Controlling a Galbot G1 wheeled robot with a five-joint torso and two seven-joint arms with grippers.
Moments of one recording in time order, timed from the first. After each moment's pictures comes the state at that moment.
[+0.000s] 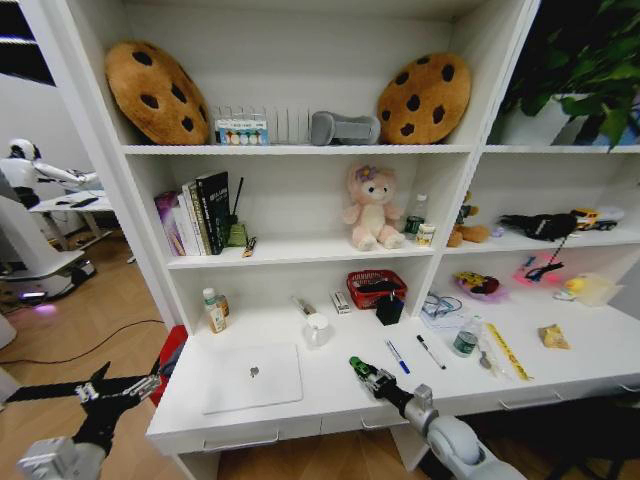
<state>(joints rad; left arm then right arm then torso) 1.92 -1.29 -1.04 -2.34 -0.43 0.17 -0.04 -1.31 0.92 0.25 1.65 0.55 -0.02 -0.25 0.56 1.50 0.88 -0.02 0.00</state>
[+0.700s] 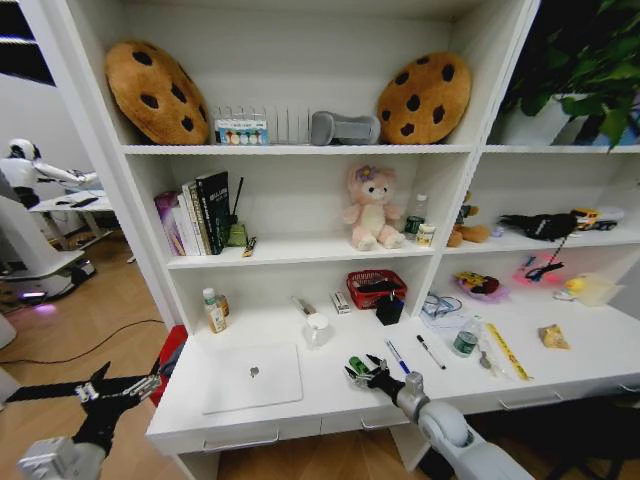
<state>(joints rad) 1.92 -1.29 -1.04 -2.34 -0.43 0.17 -0.04 -1.18 0.92 0.15 1.60 0.58 -0.09 -0.21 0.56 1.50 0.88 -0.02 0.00</state>
